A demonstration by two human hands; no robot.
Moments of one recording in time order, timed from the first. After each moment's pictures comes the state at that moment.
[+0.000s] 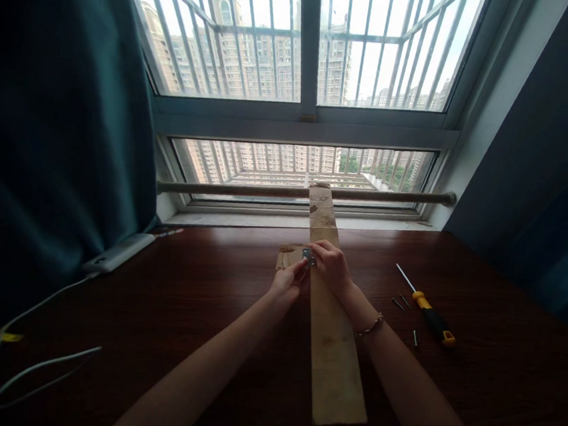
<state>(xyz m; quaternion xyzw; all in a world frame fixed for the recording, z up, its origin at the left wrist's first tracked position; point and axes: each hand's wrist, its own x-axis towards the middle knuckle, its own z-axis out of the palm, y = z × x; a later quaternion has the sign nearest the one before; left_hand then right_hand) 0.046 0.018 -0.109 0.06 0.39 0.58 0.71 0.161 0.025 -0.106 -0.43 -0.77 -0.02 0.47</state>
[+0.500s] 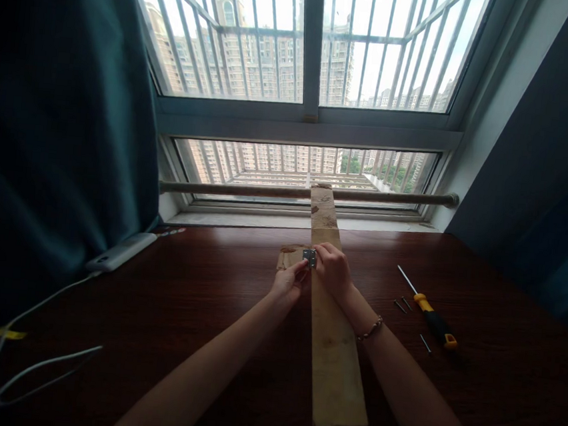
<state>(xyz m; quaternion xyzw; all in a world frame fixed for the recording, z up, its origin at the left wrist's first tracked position) 0.045 0.017 -0.111 0.07 0.38 0.60 0.70 0.156 0.023 -0.109 -0.48 -0.75 -0.08 0.45</state>
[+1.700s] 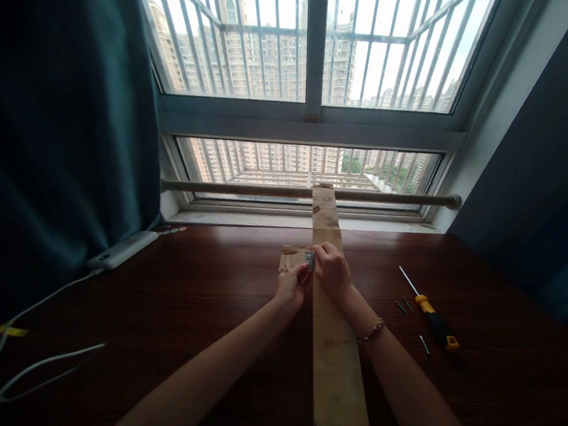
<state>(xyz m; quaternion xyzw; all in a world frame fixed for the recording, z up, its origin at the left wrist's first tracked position) 0.051 0.011 -0.119 0.07 0.36 0.64 0.68 0.151 0.020 -0.108 -0.50 -0.77 -0.09 0.39</state>
